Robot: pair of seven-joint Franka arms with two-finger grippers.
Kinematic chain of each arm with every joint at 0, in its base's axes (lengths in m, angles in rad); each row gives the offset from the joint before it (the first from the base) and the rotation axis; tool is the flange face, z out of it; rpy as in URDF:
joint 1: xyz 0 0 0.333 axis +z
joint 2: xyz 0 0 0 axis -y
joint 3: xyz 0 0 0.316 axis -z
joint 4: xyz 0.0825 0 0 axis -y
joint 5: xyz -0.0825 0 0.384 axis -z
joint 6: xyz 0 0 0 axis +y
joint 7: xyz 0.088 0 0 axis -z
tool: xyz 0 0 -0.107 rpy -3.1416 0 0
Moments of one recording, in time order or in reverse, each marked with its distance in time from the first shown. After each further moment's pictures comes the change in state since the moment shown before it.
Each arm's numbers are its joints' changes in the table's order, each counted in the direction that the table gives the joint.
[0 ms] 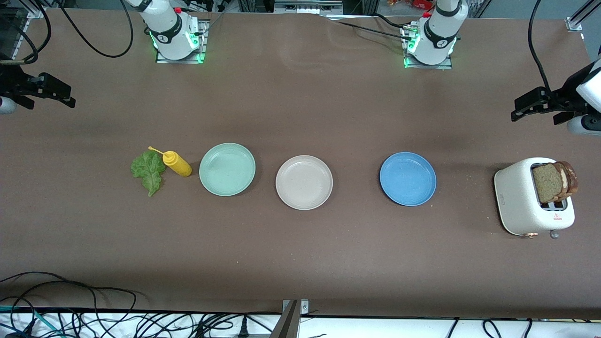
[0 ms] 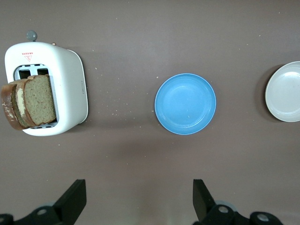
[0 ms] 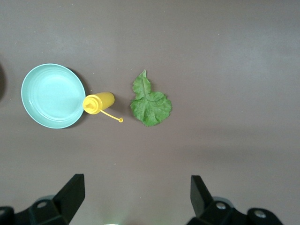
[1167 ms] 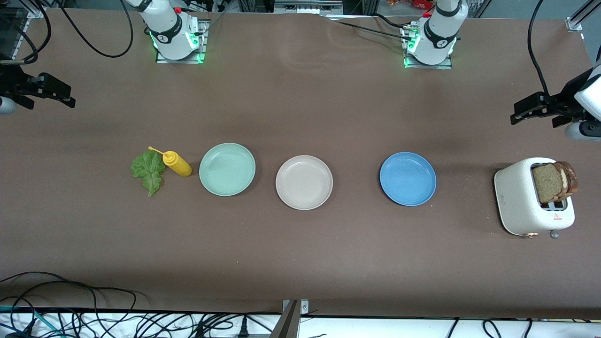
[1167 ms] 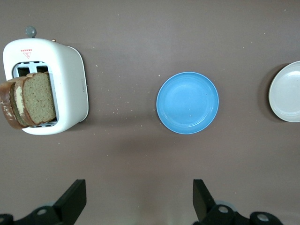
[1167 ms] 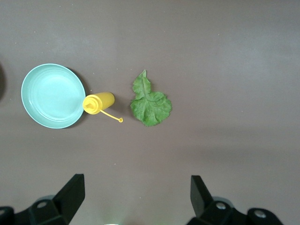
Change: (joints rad) left arm 0.007 -0.017 -0.003 0.000 0.000 0.000 0.000; right arm 0.000 0.000 0.000 0.000 0.000 0.000 0.000
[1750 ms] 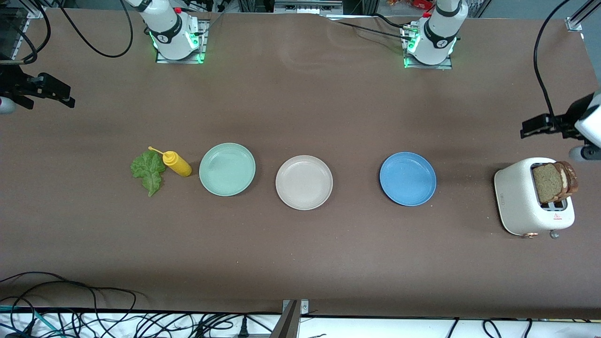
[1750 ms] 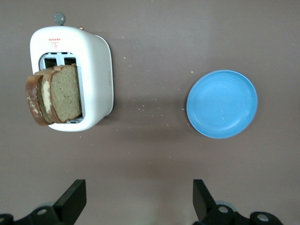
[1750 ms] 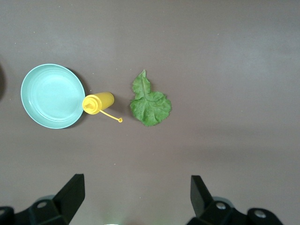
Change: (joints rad) left arm 0.054 -0.103 -0.015 -0.005 -0.080 -0.050 0.000; right arm 0.000 0.000 0.002 0.000 0.000 0.000 0.000
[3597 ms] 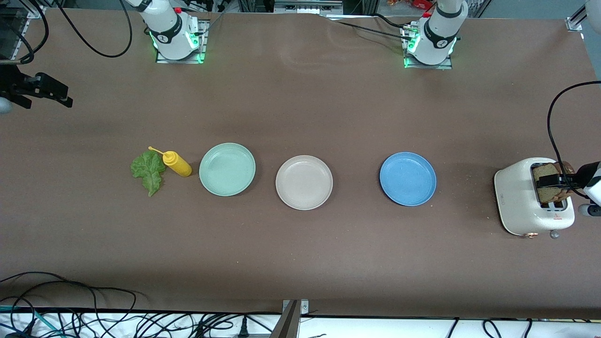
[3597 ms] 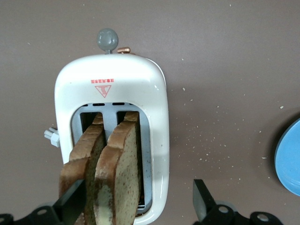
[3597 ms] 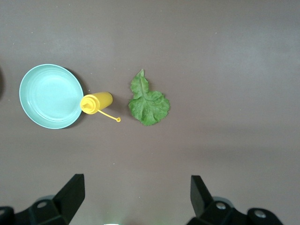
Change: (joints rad) left arm 0.211 -0.293 -0.001 -0.006 0.000 -0.327 0.237; right arm -0.002 0.000 0.008 0.001 0.000 0.003 -0.001
